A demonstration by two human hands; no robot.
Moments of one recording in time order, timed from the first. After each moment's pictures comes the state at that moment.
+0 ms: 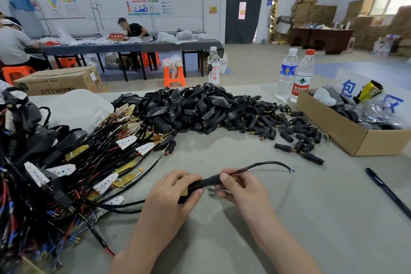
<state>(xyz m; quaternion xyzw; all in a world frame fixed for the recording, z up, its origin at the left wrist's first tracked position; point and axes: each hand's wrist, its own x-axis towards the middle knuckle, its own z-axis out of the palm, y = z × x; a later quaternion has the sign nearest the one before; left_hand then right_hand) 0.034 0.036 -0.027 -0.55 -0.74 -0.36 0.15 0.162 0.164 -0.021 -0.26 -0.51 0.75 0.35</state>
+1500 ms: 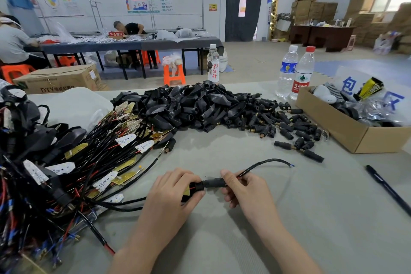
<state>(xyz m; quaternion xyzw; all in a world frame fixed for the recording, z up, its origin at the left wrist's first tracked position) 0.033 0.039 -0.030 -0.57 -0.73 -0.32 0.20 0.169 0.167 -0.019 -0.34 -0.63 0.63 0.31</state>
